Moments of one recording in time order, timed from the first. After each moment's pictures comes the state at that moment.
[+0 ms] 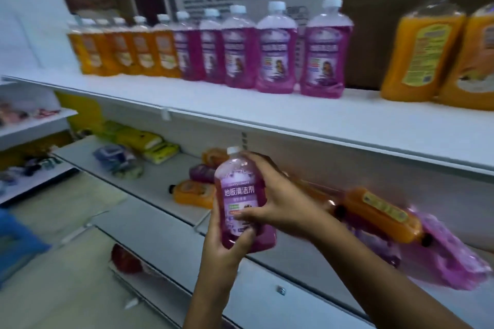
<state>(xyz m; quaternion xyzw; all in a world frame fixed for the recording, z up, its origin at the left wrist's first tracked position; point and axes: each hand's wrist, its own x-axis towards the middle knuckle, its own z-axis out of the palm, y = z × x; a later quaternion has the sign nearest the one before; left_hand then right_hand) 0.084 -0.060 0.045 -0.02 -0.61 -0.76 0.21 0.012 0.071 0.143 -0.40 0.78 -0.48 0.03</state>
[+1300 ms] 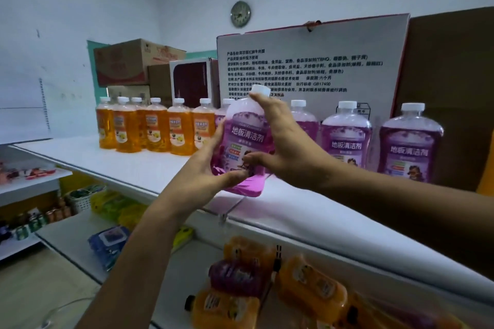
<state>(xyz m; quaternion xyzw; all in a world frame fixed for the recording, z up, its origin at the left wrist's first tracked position) -0.073 -0.261 0.283 -0.20 -0.80 -0.52 0.22 -0.111 -0.069 0.336 -0.45 0.80 -0.33 -0.22</state>
